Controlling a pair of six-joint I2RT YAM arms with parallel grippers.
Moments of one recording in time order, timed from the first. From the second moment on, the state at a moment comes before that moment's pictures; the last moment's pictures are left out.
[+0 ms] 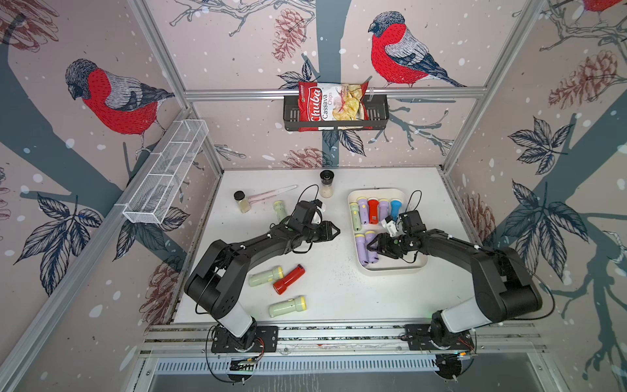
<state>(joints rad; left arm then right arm) -0.58 1.62 0.91 0.00 0.44 -0.65 0.30 1.52 0.71 -0.27 -0.63 0.42</state>
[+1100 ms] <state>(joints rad) -0.39 1.37 0.91 -0.30 0.35 -0.54 0.53 1.30 0.89 -0.32 -0.26 0.26</state>
